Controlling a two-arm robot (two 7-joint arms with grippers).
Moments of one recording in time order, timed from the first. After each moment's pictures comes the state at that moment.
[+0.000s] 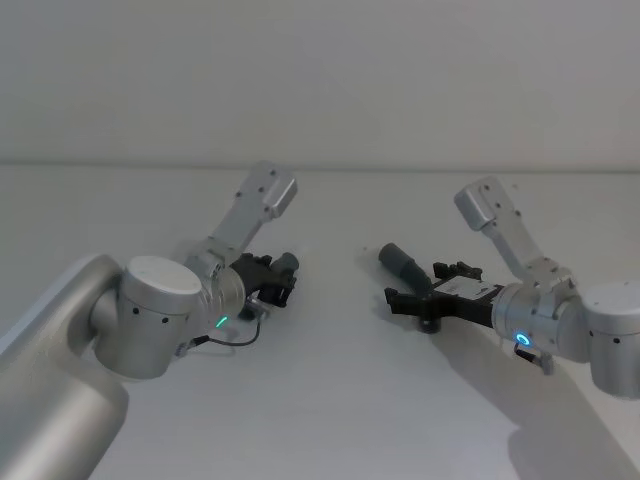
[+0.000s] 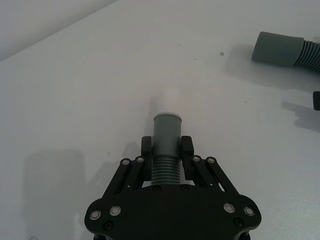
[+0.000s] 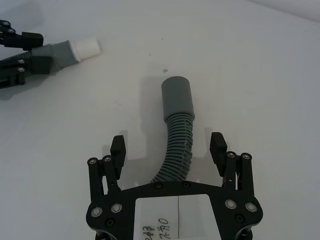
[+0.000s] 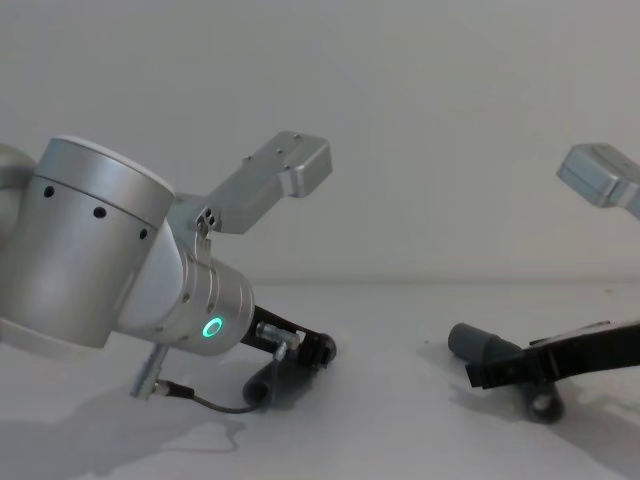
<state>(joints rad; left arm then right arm) -0.49 0.17 0.54 -1.41 -0.17 0.70 -0.12 0.41 0.37 -0.40 -1.38 0.28 0.56 0.38</state>
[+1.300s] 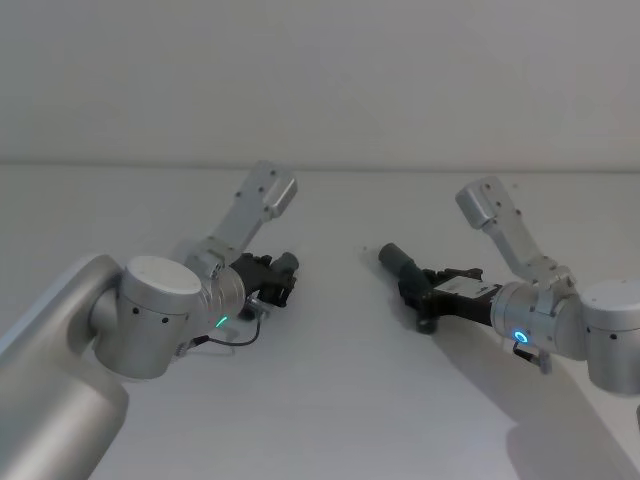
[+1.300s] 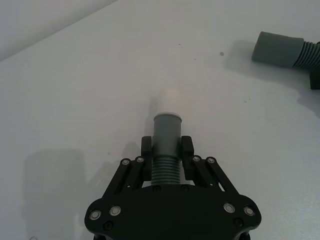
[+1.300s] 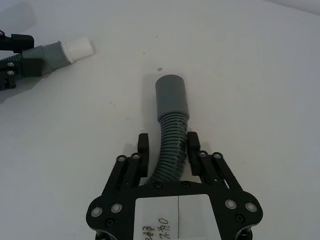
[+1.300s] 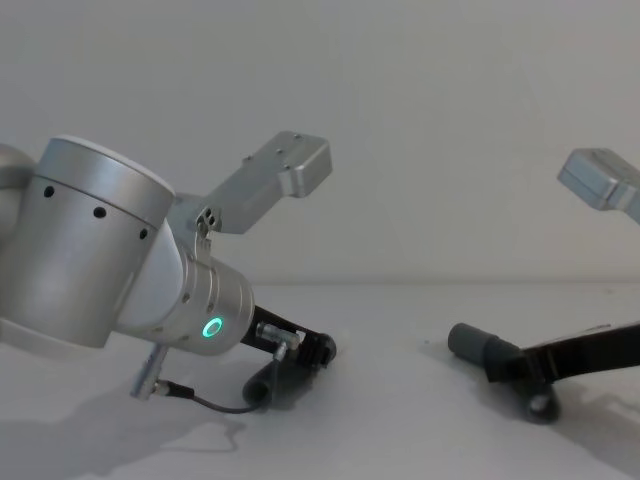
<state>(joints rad) -0.49 0.17 0.54 -1.41 -0.17 0.70 -0.12 0.42 0.36 -0.40 -1.35 0.28 0.57 0.37</state>
